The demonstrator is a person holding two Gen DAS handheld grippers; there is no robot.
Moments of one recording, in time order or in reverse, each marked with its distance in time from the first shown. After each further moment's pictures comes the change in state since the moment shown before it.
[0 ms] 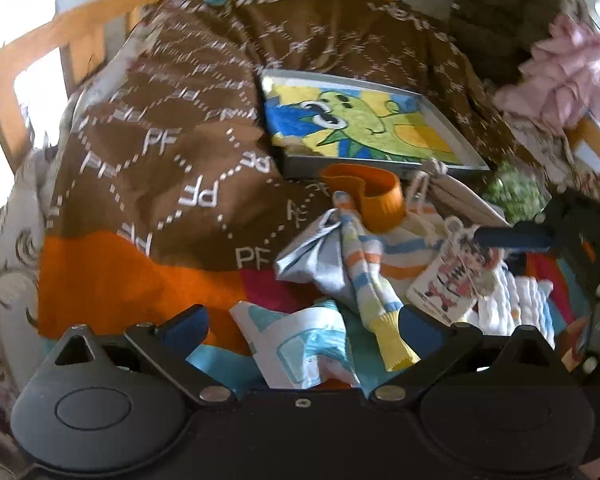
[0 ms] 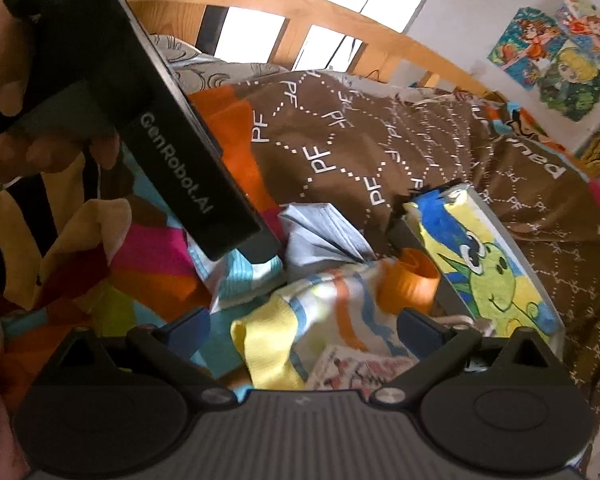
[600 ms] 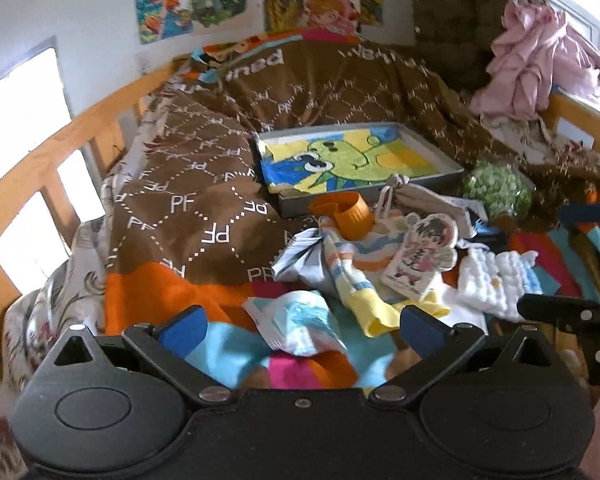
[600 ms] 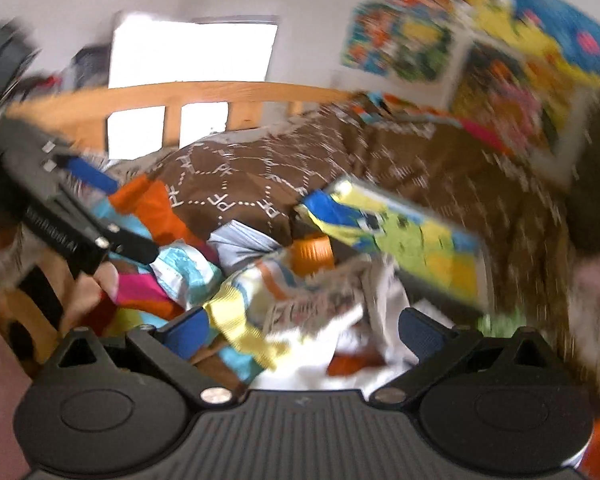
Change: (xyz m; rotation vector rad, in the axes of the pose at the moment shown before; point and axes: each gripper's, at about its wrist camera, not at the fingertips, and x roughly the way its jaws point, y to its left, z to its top) left arm -0.076 -0.051 -0.046 0.224 -0.170 0.130; right arm -0.105 -0.012 -0.067 0.365 -0.181 -0.212
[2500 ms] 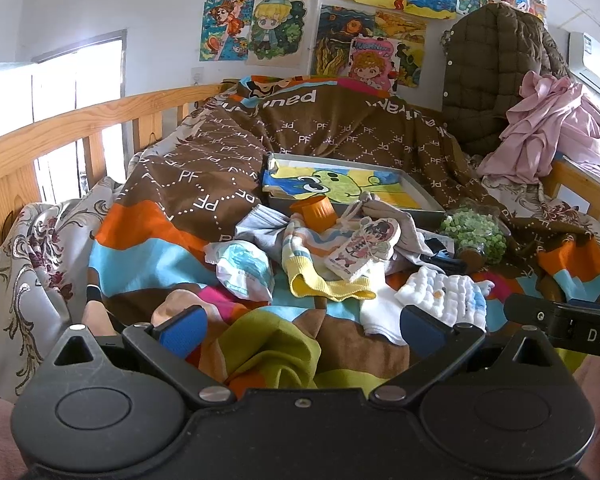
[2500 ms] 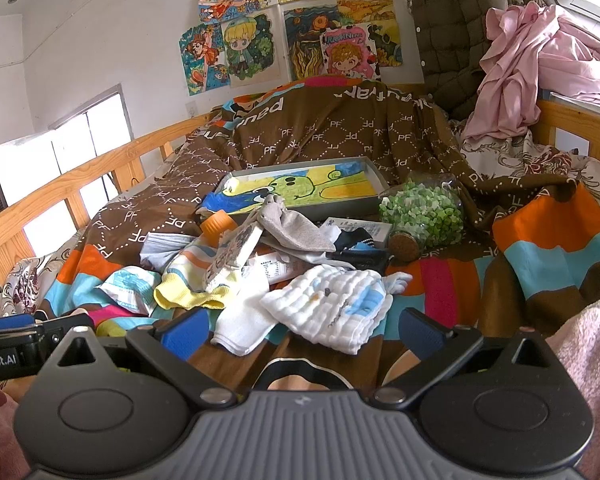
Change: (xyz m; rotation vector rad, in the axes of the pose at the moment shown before) left arm -0.056 -0.090 -0.088 -0.228 -0.198 0.078; right arm -0.079 -0.033 -0.104 0.605 -0.040 -0.181
